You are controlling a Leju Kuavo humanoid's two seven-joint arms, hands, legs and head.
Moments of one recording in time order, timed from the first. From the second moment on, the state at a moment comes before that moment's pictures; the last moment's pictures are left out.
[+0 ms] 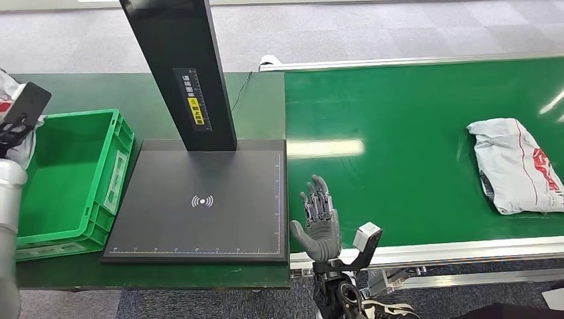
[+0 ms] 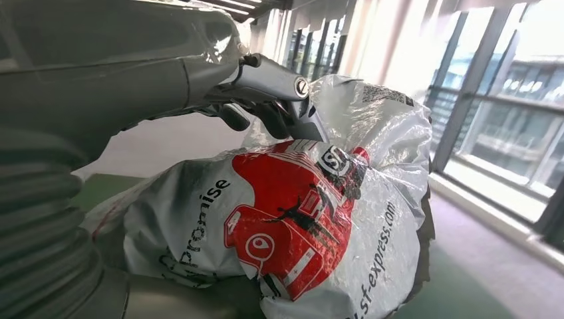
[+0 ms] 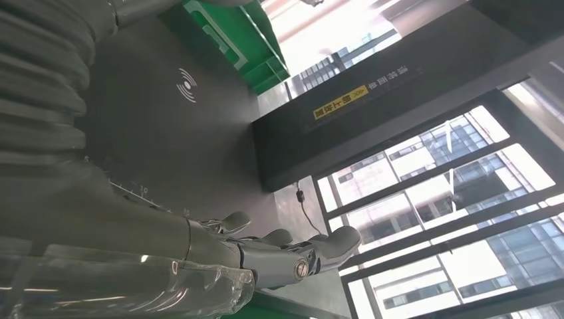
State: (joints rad) left arm -0.94 0.32 0.19 -0.50 -1.18 0.23 0.07; right arm -0.10 0.34 0.01 -0.83 -0.13 0.34 -0.70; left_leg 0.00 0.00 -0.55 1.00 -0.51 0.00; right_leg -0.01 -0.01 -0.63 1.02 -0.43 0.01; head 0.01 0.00
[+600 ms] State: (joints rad) left arm -0.94 0.30 0.17 -0.38 -1.25 0.20 0.13; right arm -0.09 0.34 0.01 -0.84 -0.12 0.34 -0.69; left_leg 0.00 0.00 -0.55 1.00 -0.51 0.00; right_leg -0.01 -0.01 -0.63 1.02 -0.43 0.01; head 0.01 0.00
